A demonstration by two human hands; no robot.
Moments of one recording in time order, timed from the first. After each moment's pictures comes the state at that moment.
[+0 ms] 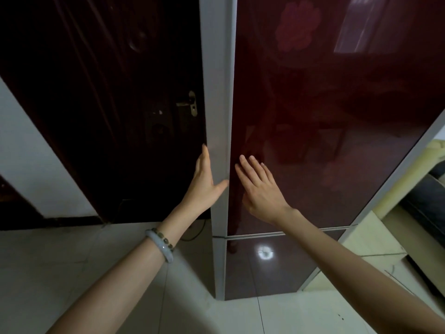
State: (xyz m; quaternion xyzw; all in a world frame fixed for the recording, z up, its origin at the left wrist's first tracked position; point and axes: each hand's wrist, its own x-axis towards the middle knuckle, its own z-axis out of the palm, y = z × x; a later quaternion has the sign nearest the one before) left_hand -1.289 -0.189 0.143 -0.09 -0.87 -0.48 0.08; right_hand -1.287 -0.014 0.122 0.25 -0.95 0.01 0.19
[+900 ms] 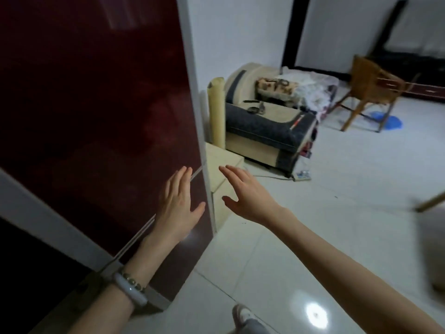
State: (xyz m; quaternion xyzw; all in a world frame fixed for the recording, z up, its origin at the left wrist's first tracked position) left_hand -1.175 -0.020 0.105 -0.49 -0.84 -0.22 0.04; right_hand -1.046 0.122 0.109 -0.18 -0.96 0.12 0.16
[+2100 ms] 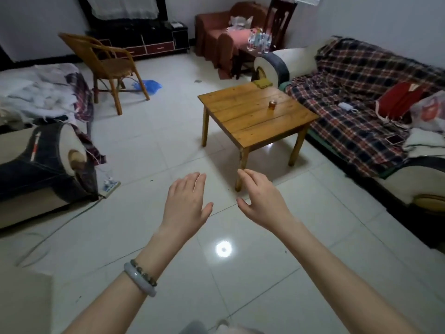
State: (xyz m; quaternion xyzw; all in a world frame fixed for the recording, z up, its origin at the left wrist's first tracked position) left_hand -0.627 0.328 0.065 -0.89 -0.43 -0.15 0.01; right_hand -0.441 0.263 0.072 -0.70 -0.69 0.02 0.18
